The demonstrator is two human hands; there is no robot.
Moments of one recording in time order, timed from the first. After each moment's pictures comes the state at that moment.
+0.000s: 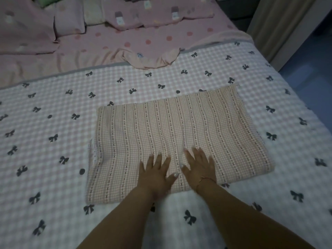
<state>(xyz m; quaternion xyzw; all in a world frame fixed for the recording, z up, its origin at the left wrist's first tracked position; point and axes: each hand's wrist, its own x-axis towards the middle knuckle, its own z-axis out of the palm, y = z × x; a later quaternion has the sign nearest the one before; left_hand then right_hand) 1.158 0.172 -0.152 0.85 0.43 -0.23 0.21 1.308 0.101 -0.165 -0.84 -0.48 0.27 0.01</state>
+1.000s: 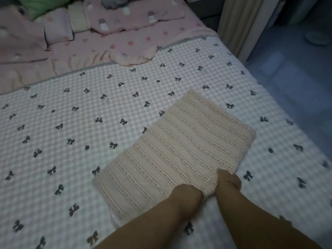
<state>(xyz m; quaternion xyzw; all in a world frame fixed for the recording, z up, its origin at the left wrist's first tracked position) 1.162 -0.047 -0.050 0.91 0.17 -0.28 0.24 1.306 -0.097 -0.093 -0.87 0.18 0.38 0.25</state>
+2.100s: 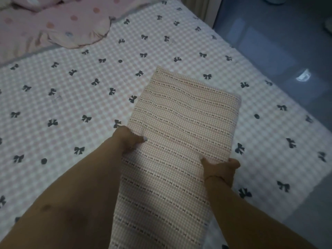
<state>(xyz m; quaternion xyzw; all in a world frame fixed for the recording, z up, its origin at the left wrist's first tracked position) 1.181 0.163 -0.141 0.71 0.53 -0.16 0.44 1.269 -0.115 -0.149 -0.90 0.23 0.20 0.31</state>
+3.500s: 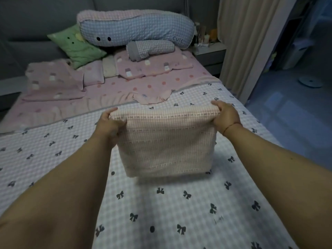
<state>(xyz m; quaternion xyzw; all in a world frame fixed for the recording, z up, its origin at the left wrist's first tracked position) 1.071 0.212 0.158 0.48 0.50 0.39 0.61 1.367 0.048 0.141 -0.83 -0.40 0.11 0.37</state>
